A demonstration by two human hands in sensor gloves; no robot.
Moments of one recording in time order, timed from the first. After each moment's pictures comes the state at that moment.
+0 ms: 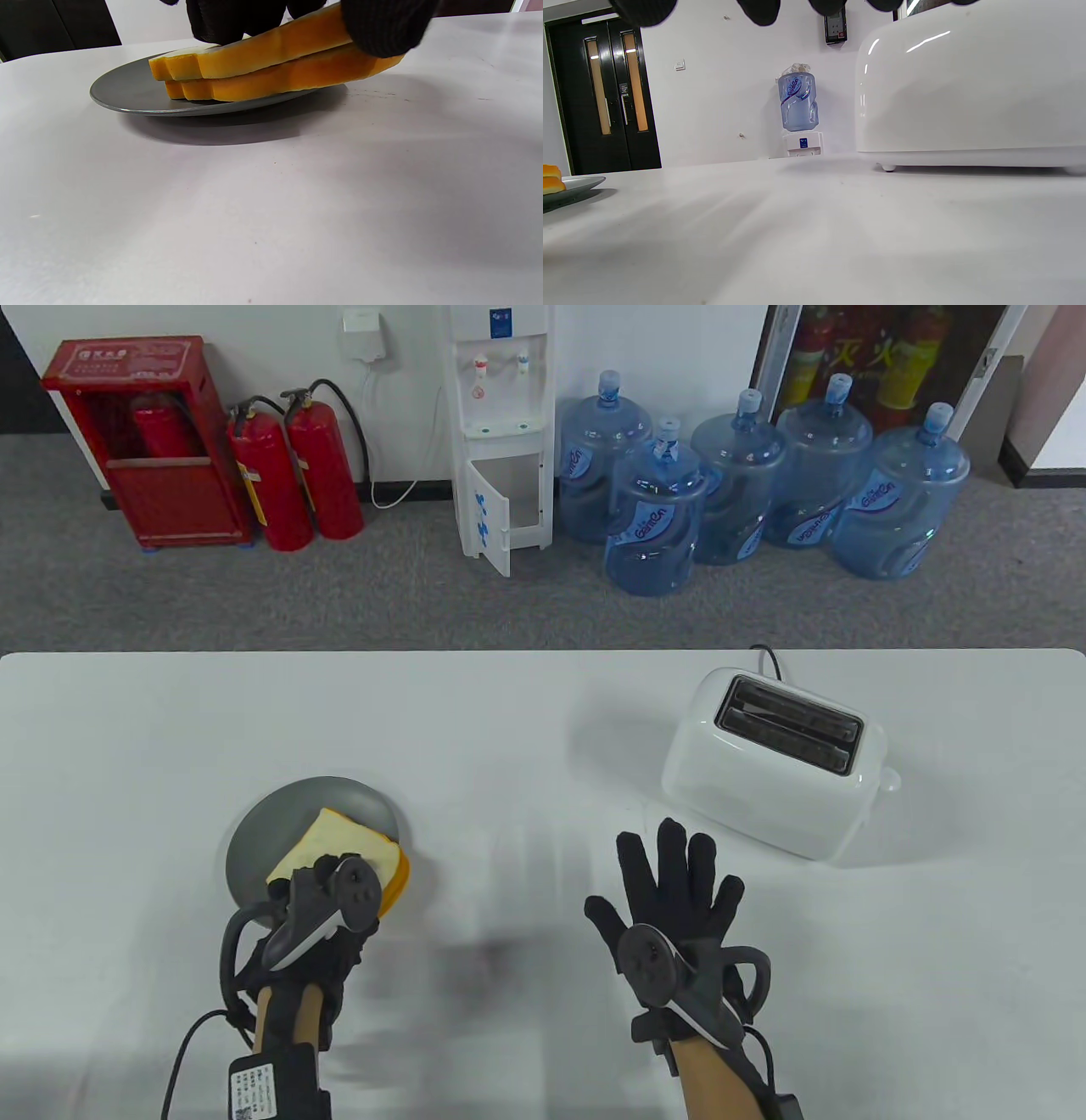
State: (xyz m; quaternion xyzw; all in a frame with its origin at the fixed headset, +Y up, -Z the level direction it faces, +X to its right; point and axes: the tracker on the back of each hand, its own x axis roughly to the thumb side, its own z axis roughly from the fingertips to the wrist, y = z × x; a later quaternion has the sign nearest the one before) left_hand -0.250 -0.730 -0.299 -0.17 0.03 -0.04 0.98; right_hand 0.104 -0.719 -0.249 0.03 -0.10 0.99 0.07
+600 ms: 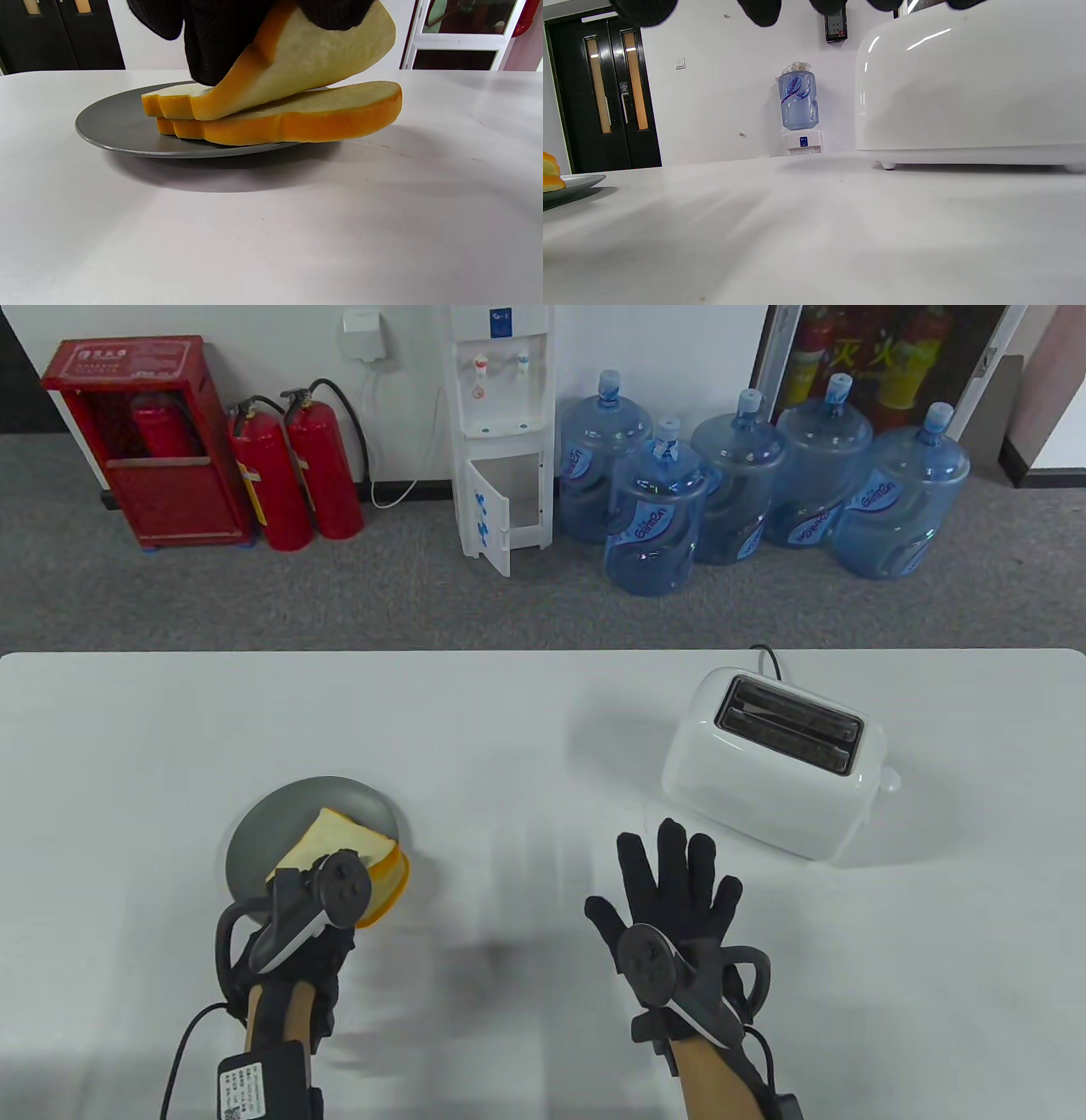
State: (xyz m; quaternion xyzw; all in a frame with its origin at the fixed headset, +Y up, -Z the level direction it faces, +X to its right) left_hand -0.256 -0.718 -0.300 -0.11 0.03 0.00 0.99; right_hand 0.104 -0.719 -0.249 0.03 -0.10 0.99 0.07
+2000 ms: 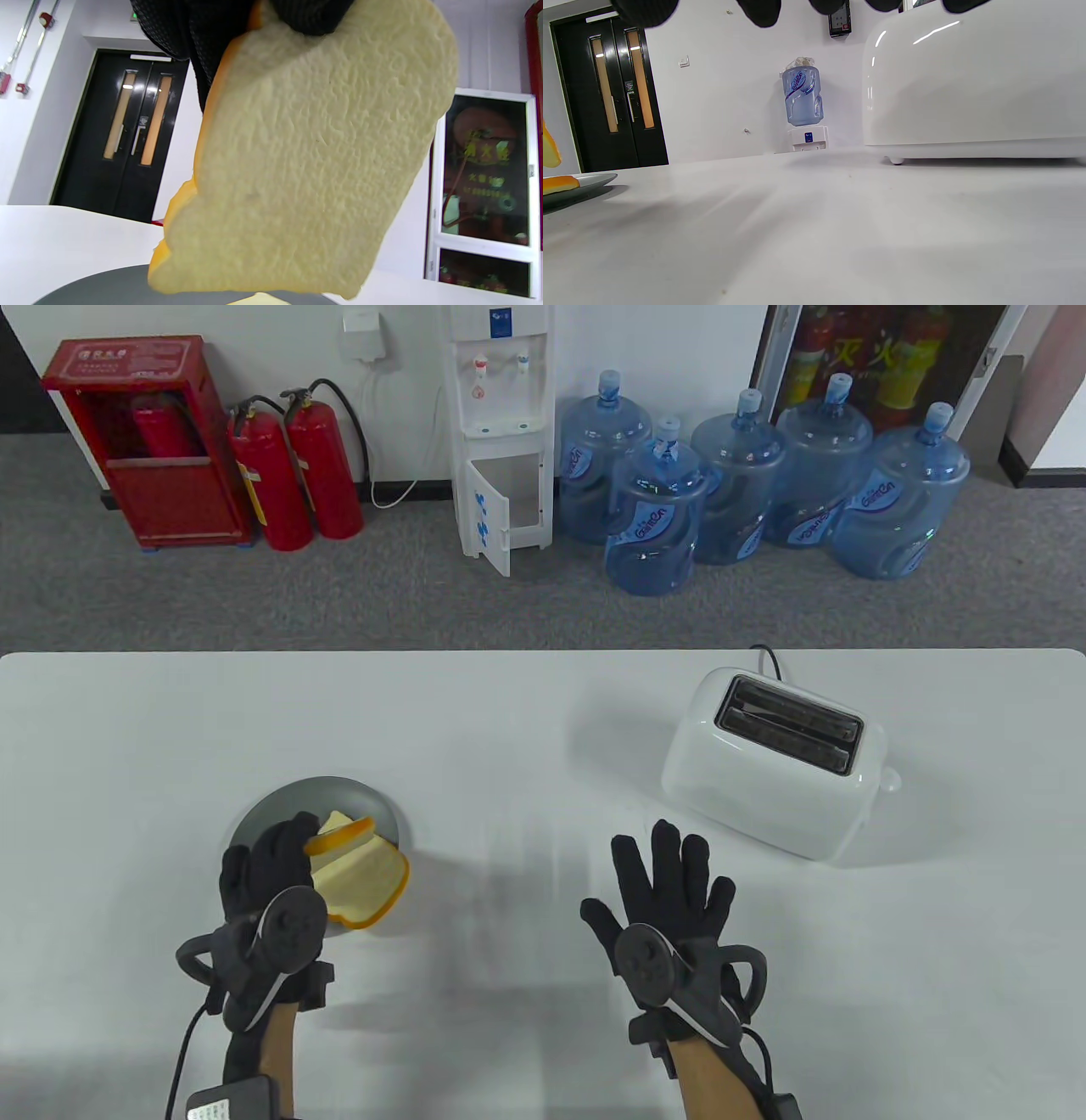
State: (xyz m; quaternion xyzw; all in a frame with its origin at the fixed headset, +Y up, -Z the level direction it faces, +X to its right) left_hand -0.272 -0.675 -0.263 0.23 0.09 0.08 0.97; right_hand 0.102 -0.720 -0.250 0.04 -0.09 0.99 0.07
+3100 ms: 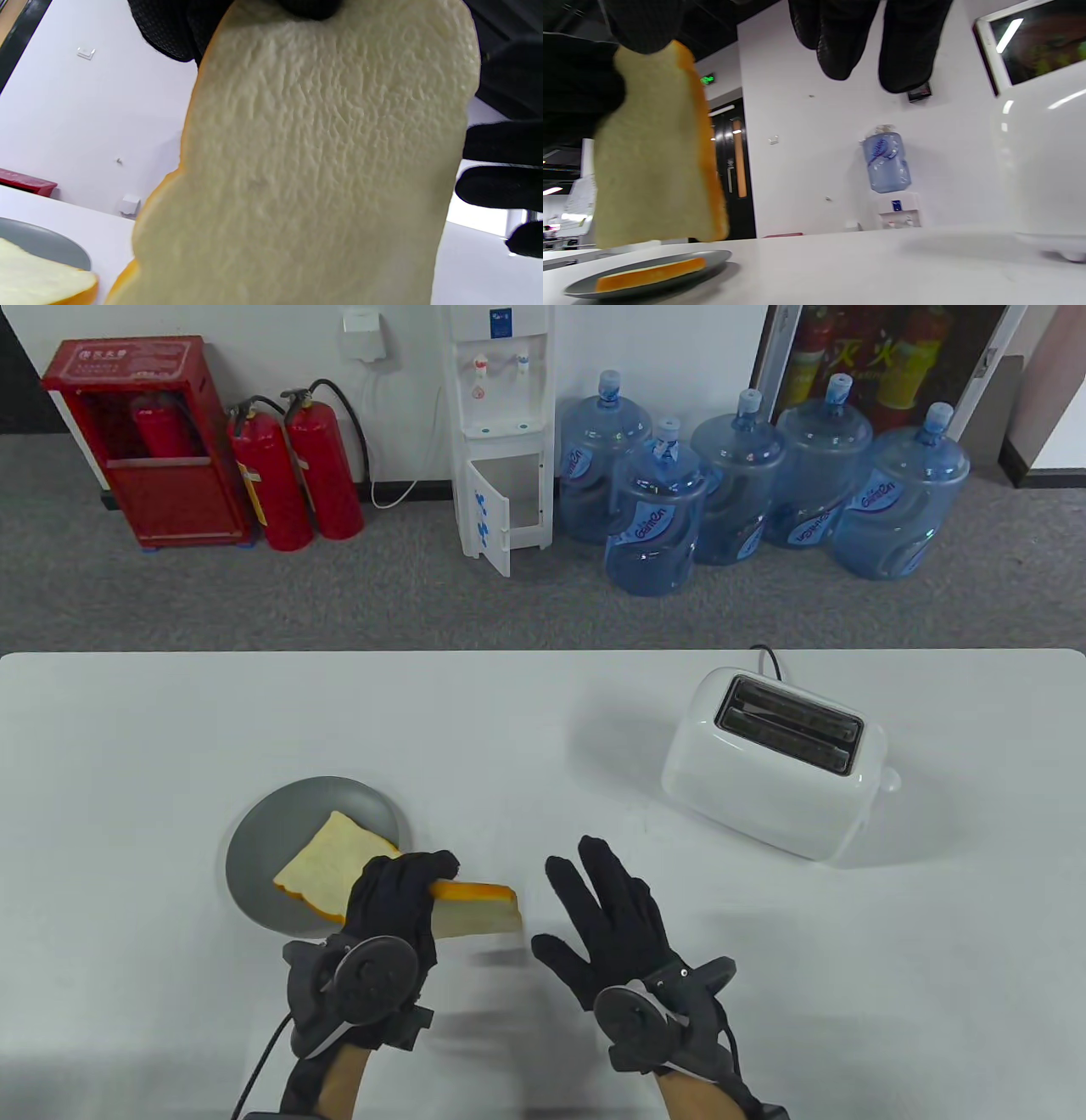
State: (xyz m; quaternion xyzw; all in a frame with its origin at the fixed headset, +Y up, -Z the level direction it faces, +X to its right) left_hand -0.181 -0.665 -0.234 0.21 -0.13 0.18 0.95; right_hand 0.069 -0.694 -0.216 0.20 -0.23 0.94 0.14
